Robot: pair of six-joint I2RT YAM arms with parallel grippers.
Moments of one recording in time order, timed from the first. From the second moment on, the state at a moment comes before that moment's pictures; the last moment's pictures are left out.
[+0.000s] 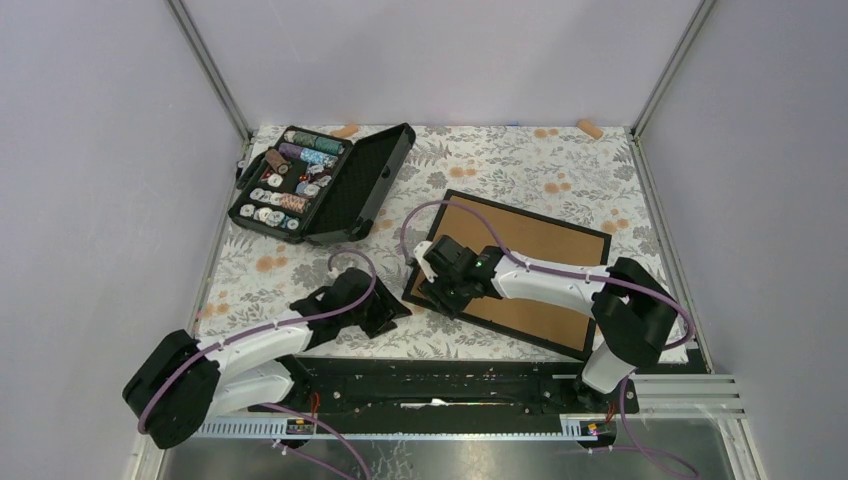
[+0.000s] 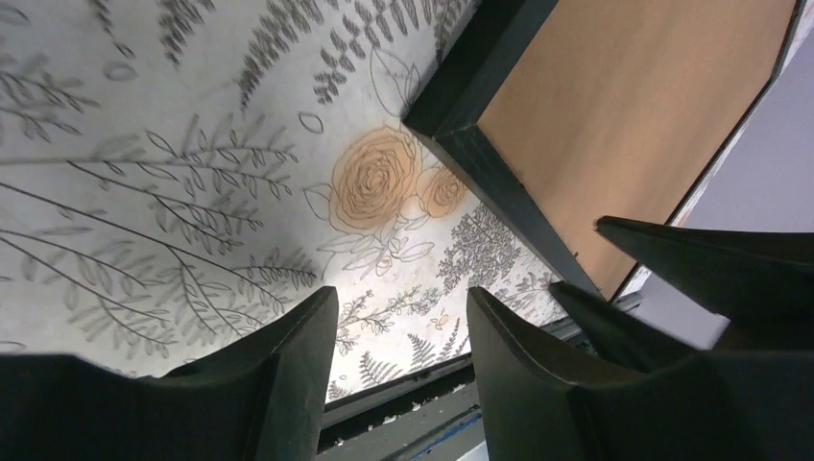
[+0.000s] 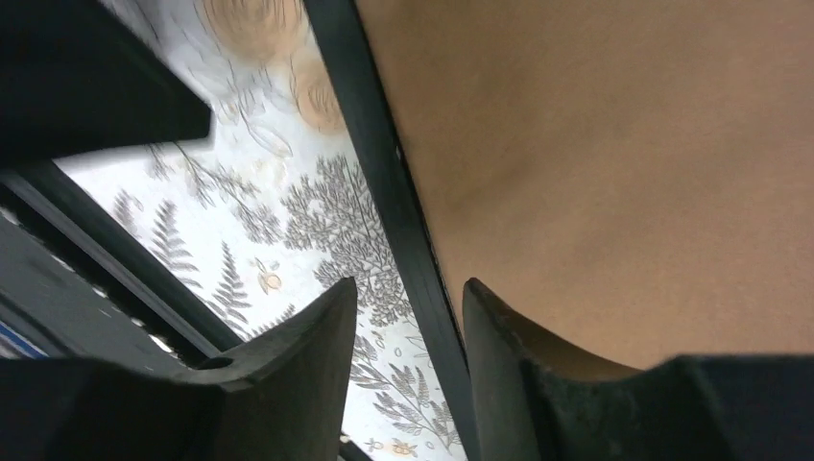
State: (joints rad) left arm -0.71 1.05 0.33 -0.11 0.09 -1.29; right arm 0.98 1.63 1.00 -0.50 -0.04 0.00
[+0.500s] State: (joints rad) left arm -0.80 1.17 0.30 0.08 -0.11 -1.59; right arm 0.98 1.69 1.18 -0.54 0.04 0.14
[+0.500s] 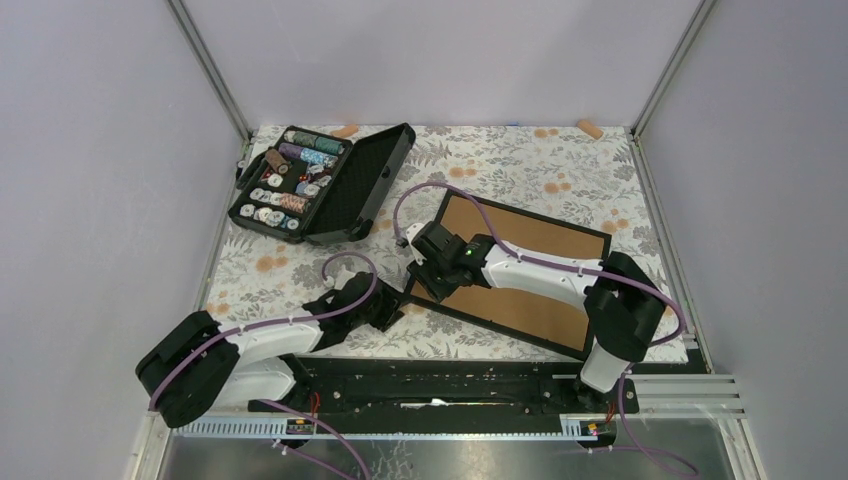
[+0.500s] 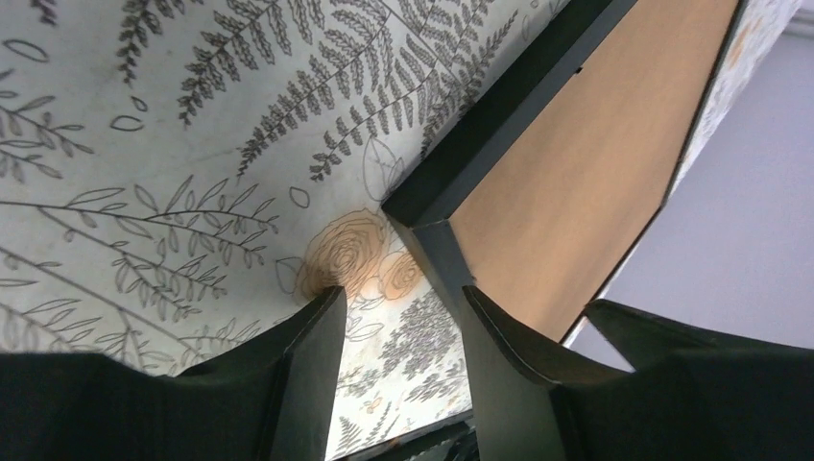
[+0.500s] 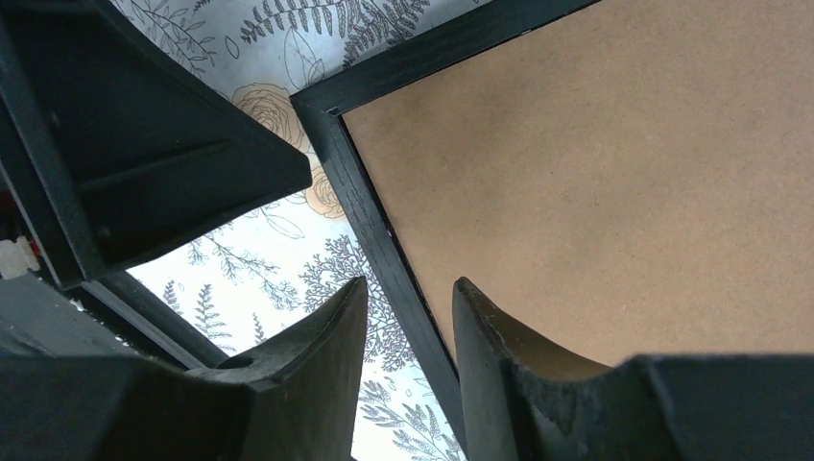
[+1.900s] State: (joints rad) left arm -0.91 1.36 0.40 0.10 -0.36 -1.75; right arm 0.98 1.75 1.04 -0.34 0.05 0.00
